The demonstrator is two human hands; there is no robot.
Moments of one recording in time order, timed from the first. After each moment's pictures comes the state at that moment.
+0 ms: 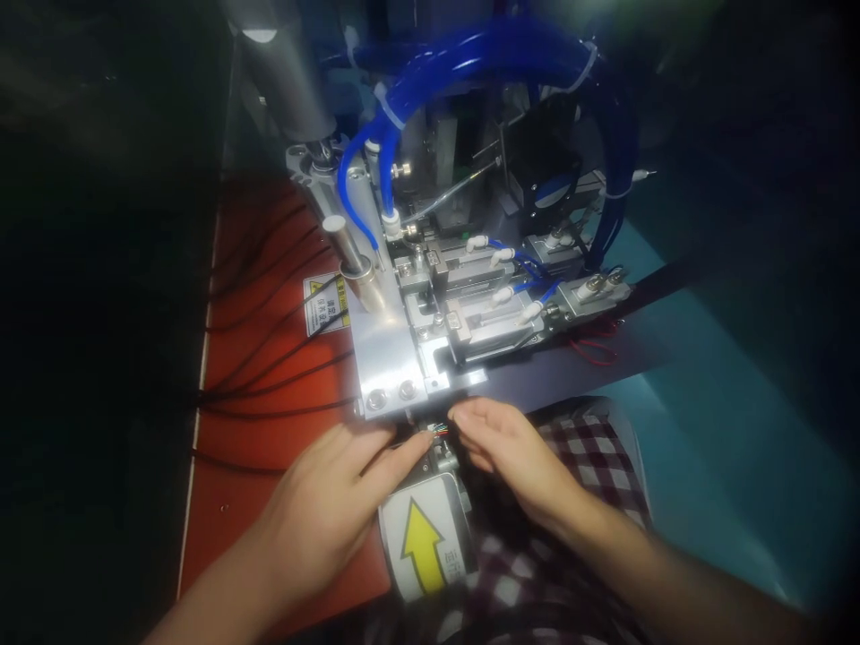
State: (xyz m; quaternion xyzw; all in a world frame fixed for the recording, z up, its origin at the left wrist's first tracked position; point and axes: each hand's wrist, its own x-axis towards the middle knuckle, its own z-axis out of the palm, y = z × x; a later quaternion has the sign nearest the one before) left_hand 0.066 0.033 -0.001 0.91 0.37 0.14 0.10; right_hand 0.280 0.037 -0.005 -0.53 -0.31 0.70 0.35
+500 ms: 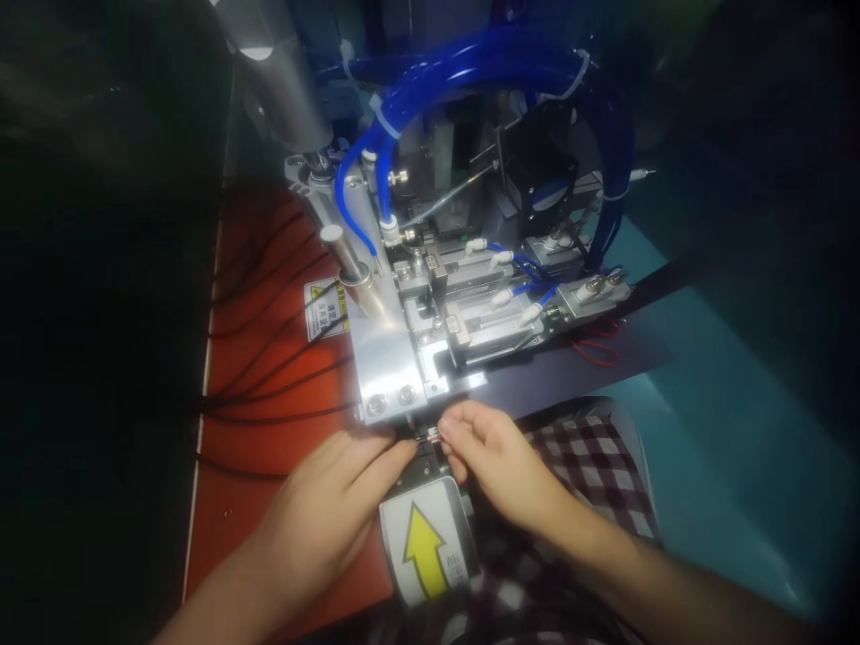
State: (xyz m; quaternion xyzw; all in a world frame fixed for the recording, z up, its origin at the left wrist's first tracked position) left_hand 0.064 0.034 -0.002 0.91 0.34 0.21 0.11; right_hand 0.271 0.035 0.001 -0.54 -0.40 0.66 0.32
